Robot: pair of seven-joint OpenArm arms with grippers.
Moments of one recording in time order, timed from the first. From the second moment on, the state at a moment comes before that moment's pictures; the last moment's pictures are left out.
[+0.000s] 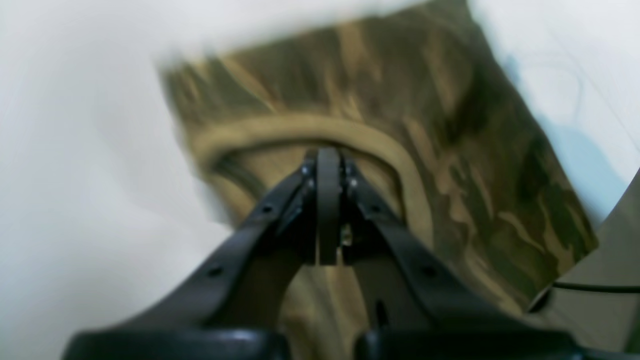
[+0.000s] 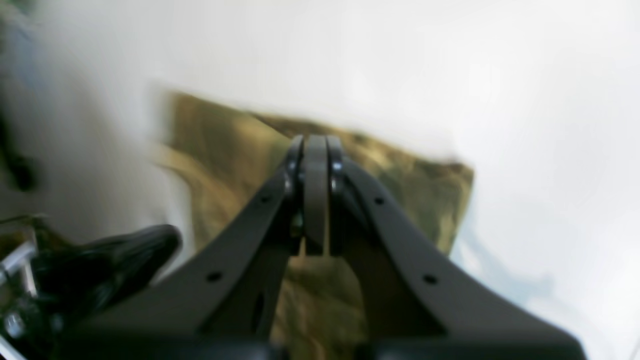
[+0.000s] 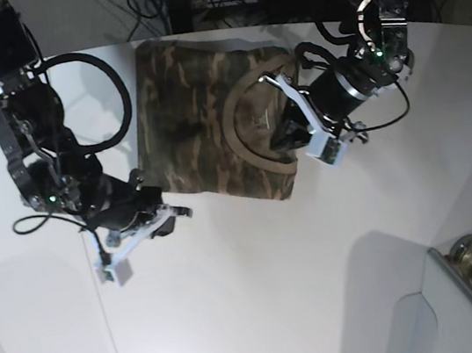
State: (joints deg) left arm 14.3 -12.2 -1.5 94.2 -12.8 -35.2 26.2; right arm 3.5 13.0 -17.0 93.9 43.8 -15.4 -46.6
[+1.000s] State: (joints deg) left arm 11.2 -14.2 -12.6 81.5 -30.4 -34.5 38.5; right arm -12.2 21.3 -11.9 101.3 43.6 -15.5 -47.6
